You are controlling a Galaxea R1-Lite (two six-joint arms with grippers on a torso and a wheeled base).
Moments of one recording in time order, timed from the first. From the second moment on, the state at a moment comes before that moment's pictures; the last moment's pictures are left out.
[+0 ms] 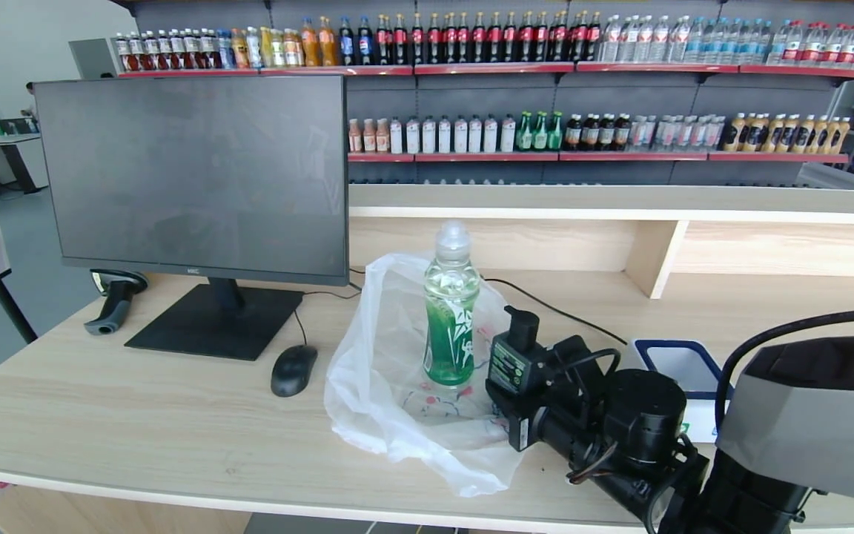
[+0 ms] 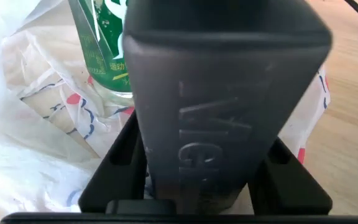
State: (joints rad) left arm 0.00 0.00 0.00 0.01 0.00 0.00; right arm 0.62 2.18 -0.46 -1.56 -0.10 0.02
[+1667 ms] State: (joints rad) left arm 0.00 0.00 0.00 0.01 0.00 0.00; right arm 0.64 1.39 -0.05 -1.57 -0.10 -0.07
